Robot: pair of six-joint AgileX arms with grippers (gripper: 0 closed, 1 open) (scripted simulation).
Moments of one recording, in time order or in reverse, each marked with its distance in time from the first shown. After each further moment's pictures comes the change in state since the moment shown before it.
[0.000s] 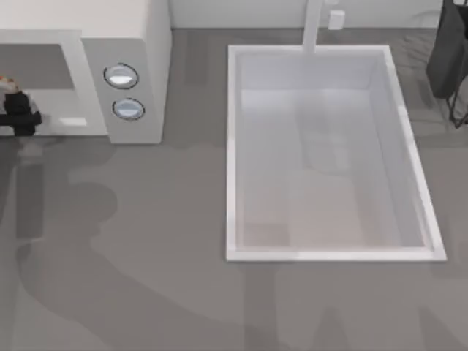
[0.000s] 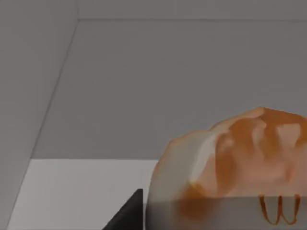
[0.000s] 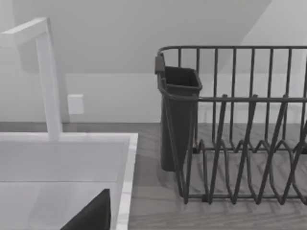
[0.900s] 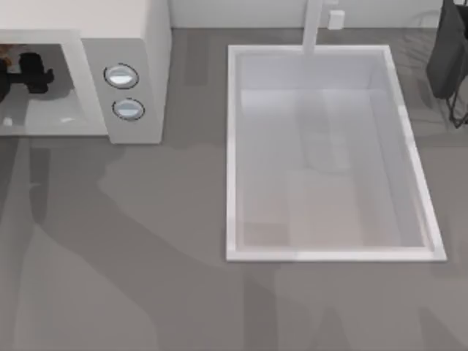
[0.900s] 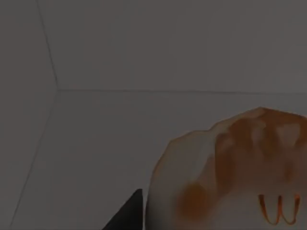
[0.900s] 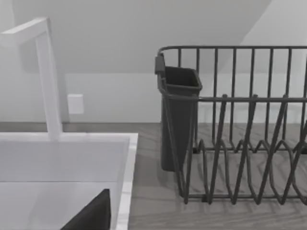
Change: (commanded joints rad) left arm -0.063 0.304 0.555 -0.233 -0.046 -0.024; right arm 0.000 0.000 0.000 0.000 0.000 0.000
